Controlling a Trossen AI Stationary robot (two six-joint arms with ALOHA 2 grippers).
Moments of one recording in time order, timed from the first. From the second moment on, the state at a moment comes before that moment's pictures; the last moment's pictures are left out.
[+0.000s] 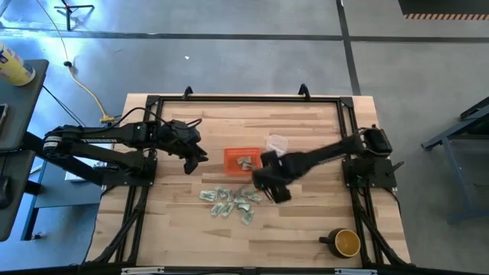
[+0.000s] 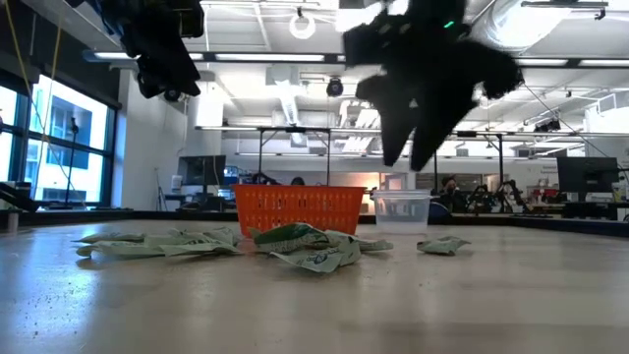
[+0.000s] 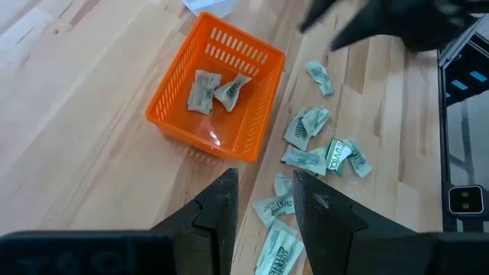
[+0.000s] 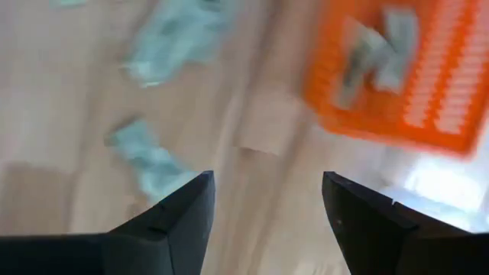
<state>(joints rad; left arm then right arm) 0.10 0.94 0.78 -0.58 0.09 -0.41 0.20 1.83 1.39 -0.91 0.18 -0.14</state>
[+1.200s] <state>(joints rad) 0.10 0.94 0.78 -0.57 -0.02 -0.46 0.24 1.81 1.00 -0.47 0.00 -0.20</state>
